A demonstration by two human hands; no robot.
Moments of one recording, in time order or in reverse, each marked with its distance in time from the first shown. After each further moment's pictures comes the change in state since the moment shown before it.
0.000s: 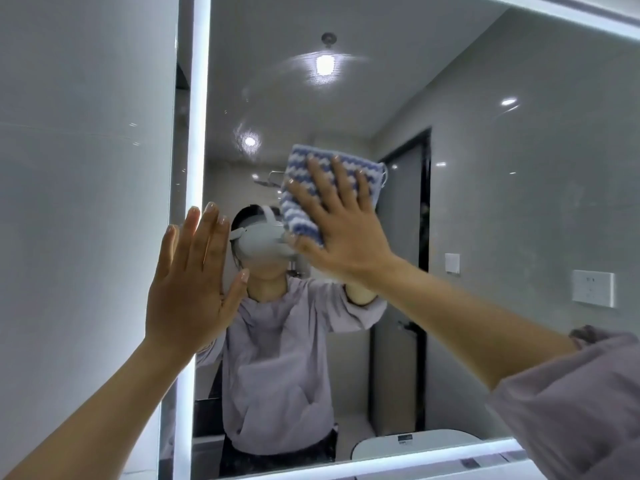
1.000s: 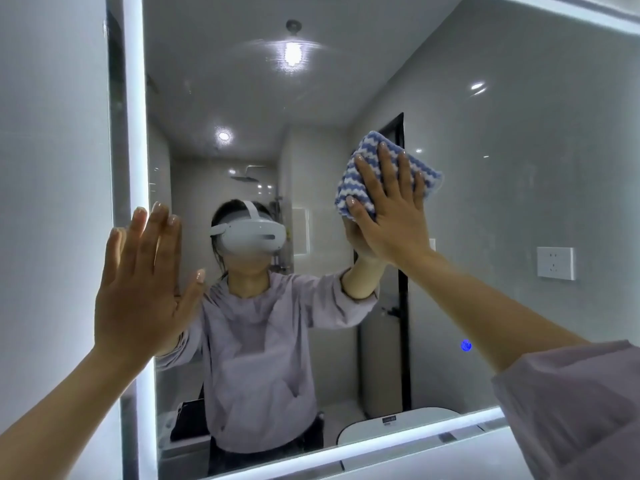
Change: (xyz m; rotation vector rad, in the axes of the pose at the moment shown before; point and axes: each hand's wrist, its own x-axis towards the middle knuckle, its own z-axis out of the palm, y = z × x) left_hand 0.000 -0.001 0.004 -0.011 0.067 0.038; right_hand -0.052 0.095 0.005 0.085 0.084 0.410
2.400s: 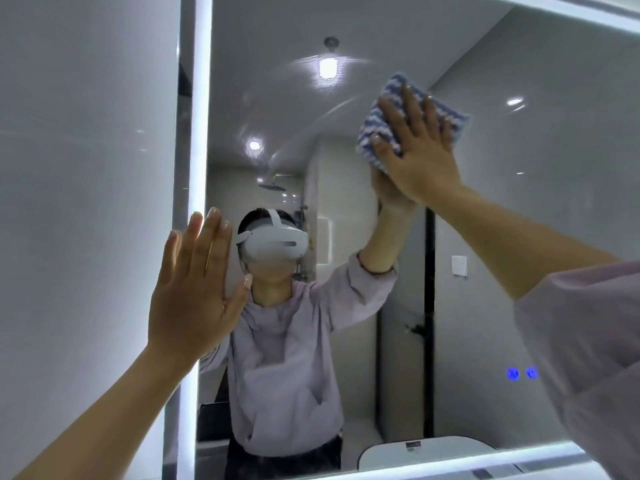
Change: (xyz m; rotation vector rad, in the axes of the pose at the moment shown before) left_hand 0.000 0.001 -0.006 -0.003 -0.049 -0.023; right_hand 0.101 -0.021 -0.018 0.039 -0.037 -0.065
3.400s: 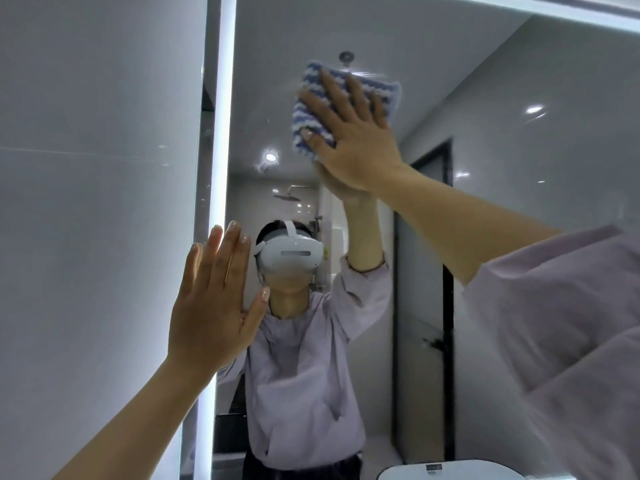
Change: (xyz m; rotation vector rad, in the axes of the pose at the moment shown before) left_hand 0.000 0.002 -0.003 -0.011 -0.032 -0.021; right_hand 0.046 -0.096 0.006 -0.065 0.028 -0.262
